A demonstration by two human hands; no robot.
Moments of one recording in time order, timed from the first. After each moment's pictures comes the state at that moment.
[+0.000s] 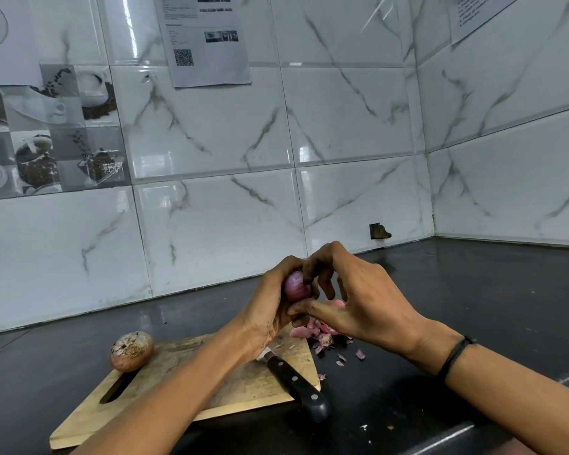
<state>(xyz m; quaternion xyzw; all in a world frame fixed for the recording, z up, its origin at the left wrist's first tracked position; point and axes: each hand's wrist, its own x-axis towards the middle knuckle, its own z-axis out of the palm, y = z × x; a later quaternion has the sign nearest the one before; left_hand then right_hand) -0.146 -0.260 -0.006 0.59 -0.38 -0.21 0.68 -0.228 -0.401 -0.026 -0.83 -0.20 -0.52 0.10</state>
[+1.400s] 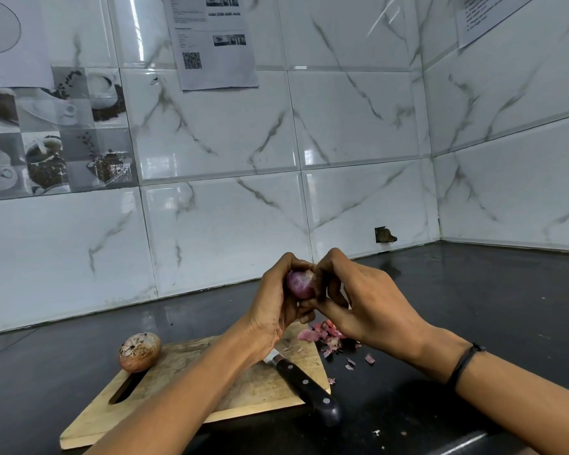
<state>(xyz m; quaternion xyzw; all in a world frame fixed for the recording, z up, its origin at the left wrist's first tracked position) -0.139 -0.260 -0.004 0.56 -0.38 -0.21 0.71 -0.219 -0.400 -0.029 -0.85 -0.18 -0.49 0.10</state>
